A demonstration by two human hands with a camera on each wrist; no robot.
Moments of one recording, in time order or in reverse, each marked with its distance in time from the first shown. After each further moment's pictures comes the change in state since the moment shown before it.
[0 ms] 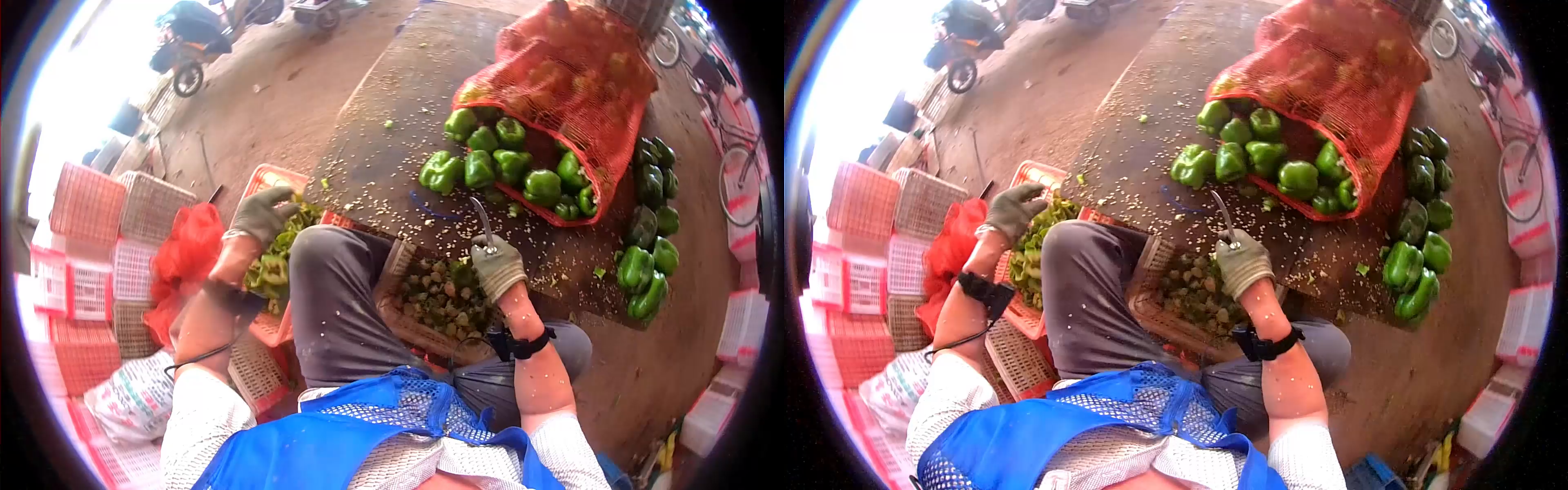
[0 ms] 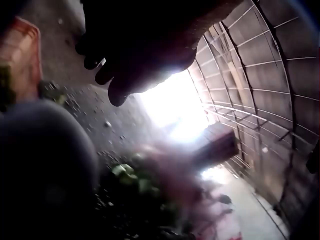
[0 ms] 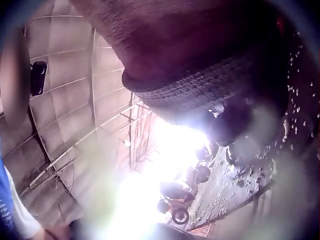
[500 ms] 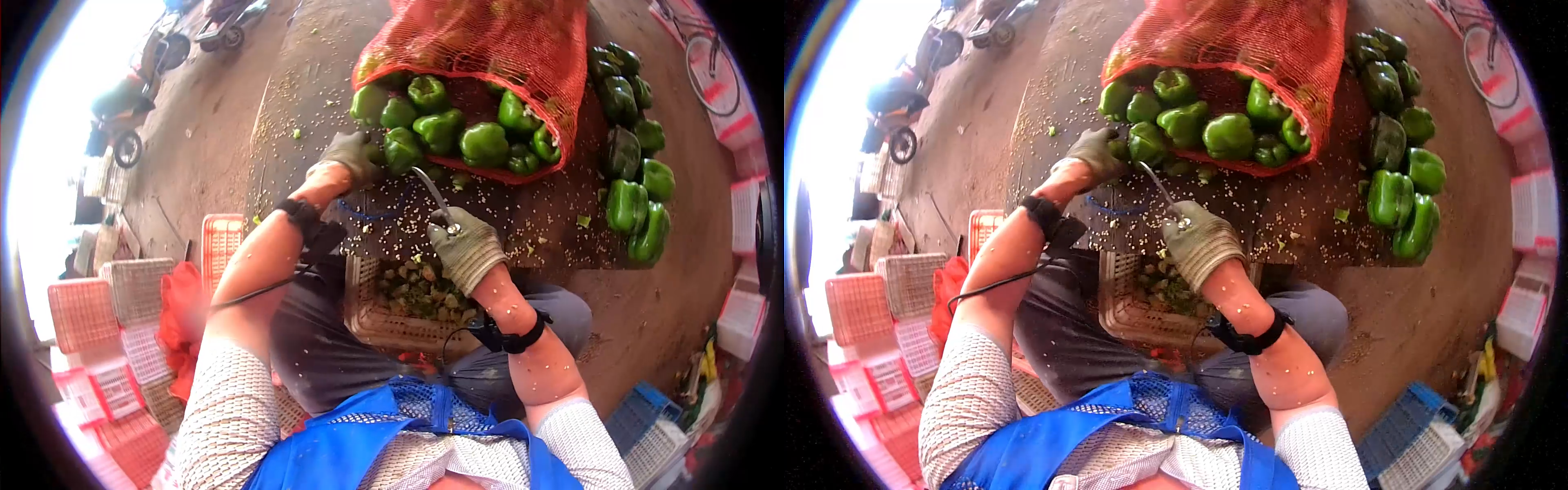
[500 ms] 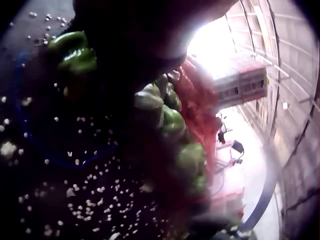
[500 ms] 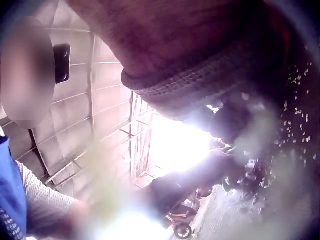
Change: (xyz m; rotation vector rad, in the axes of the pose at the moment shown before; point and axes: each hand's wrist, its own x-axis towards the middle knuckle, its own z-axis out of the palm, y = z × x) left_hand 0.169 0.216 0.185 0.120 -0.398 0.164; right_hand 0.008 -0.017 -0.035 0.123 0.101 0.088
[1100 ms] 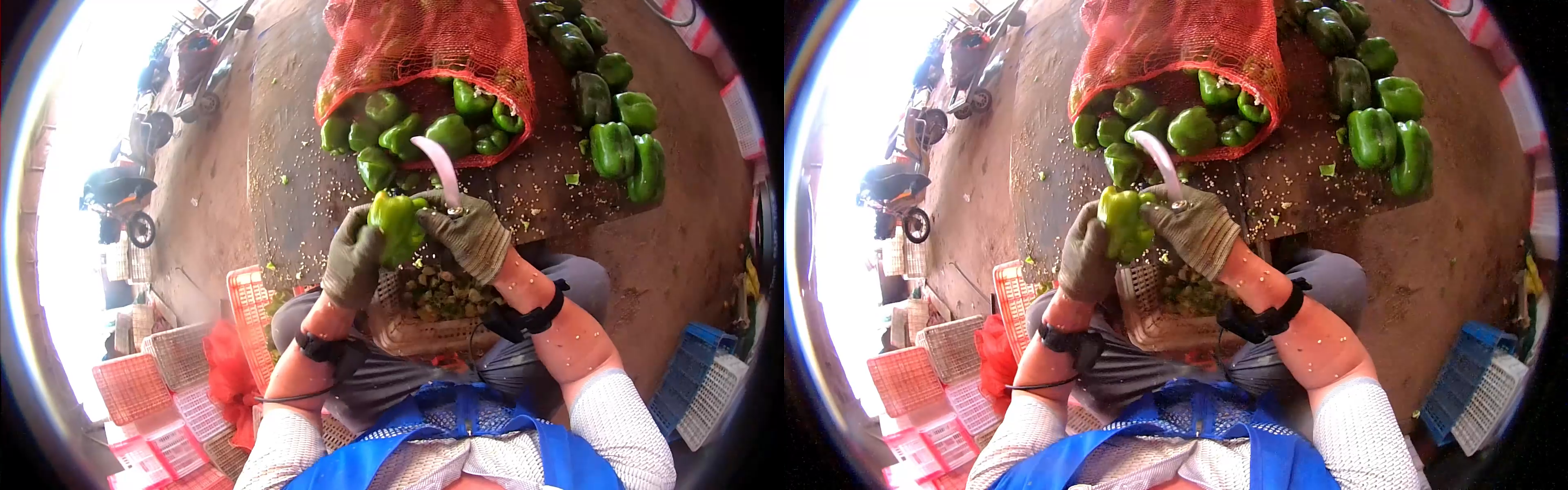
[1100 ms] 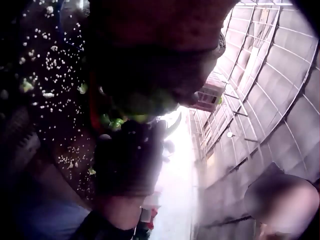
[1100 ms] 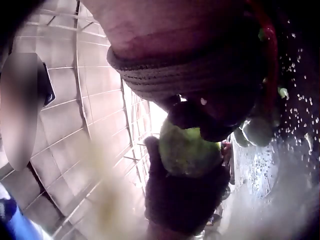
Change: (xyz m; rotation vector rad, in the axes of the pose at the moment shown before) left_hand -0.143 0.055 0.030 -1.197 -0.140 0.247; right_hand -0.008 -0.007 -0.027 0.524 0.023 -0.242
